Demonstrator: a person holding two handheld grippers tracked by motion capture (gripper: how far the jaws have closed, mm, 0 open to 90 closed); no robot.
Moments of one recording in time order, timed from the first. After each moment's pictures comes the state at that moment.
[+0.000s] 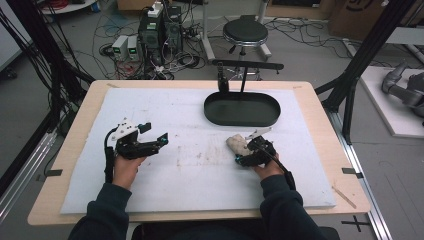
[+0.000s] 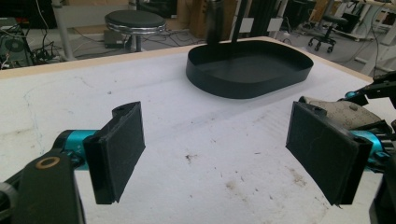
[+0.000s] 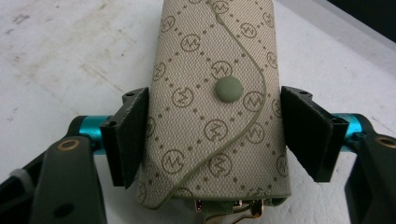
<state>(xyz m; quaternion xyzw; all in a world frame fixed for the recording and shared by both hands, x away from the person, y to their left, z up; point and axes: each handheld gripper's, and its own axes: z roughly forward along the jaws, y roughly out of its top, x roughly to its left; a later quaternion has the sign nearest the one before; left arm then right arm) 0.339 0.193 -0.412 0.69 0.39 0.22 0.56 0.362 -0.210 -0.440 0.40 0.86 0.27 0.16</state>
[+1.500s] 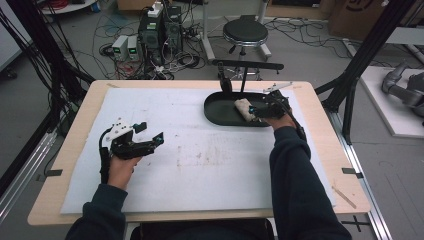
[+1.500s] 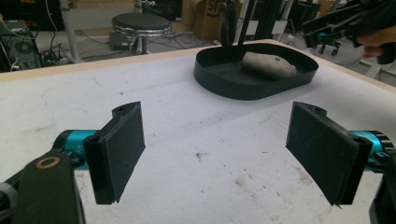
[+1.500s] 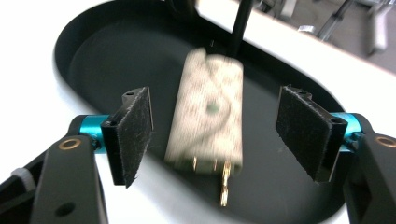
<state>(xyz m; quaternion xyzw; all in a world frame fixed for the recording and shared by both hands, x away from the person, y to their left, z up) 0.336 0.205 -0.409 0.69 0.39 0.23 0.56 0.482 -0.259 -0.378 0.40 0.82 0.34 0.23</state>
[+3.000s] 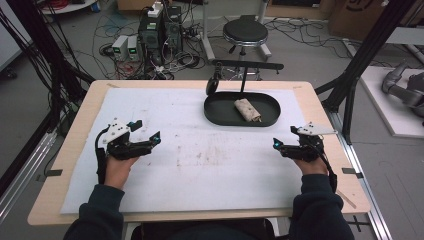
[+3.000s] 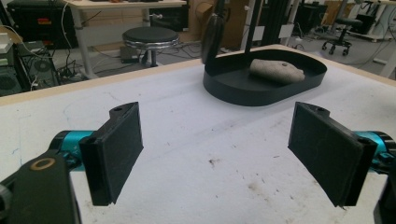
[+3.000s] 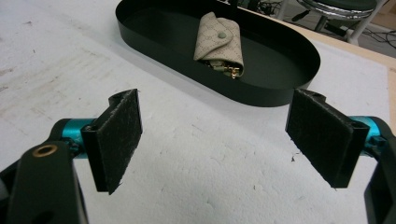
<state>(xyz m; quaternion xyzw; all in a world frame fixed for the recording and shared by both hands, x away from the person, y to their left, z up) 0.332 0.210 -0.405 0.68 0.38 0.27 0.56 0.342 -0.326 -0.397 0.40 0.77 0.42 0.27</state>
